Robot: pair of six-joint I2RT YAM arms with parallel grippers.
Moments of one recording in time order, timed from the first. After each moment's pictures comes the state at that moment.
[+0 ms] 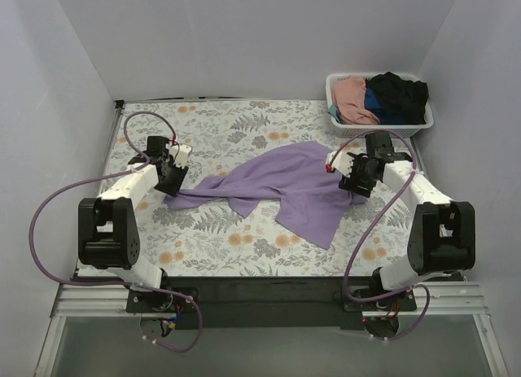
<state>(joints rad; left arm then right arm) -0.03 1.59 1.00 -0.53 0.01 0.36 0.10 1.49 0.96 -0.58 -0.22 -1.22</state>
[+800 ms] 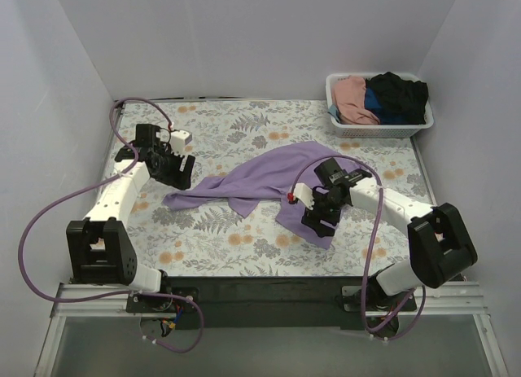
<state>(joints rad) -0.02 1.44 1.13 -0.74 0.28 0.35 0.53 1.45 0.90 -0.80 -0.32 -0.77</state>
